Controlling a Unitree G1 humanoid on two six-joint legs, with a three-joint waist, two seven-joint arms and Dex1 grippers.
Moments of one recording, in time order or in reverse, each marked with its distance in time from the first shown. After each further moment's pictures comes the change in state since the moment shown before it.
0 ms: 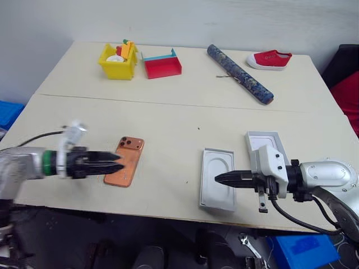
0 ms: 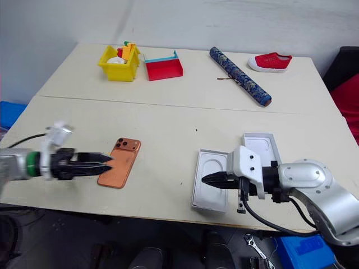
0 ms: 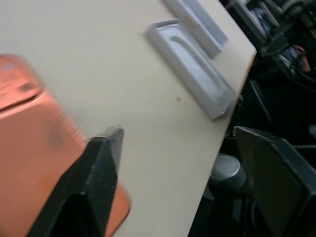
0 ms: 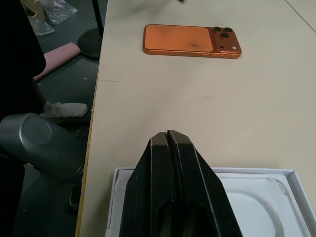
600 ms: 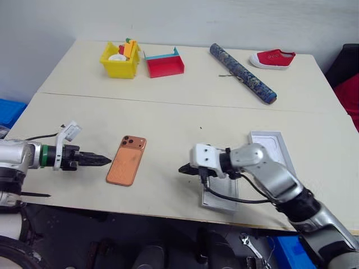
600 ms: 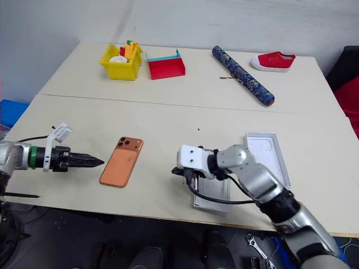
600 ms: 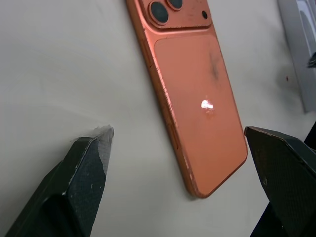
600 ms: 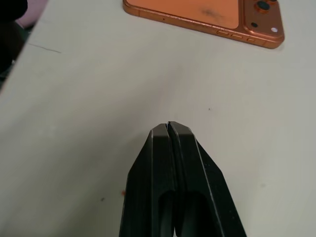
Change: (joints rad) left arm -0.379 -0.109 -0.359 0.487 0.384 -0.052 -0.079; right arm -0.407 0.365 0.538 0.485 -0.488 -0.153 -0.051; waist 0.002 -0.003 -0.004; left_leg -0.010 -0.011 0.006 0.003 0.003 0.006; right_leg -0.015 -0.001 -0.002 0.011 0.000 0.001
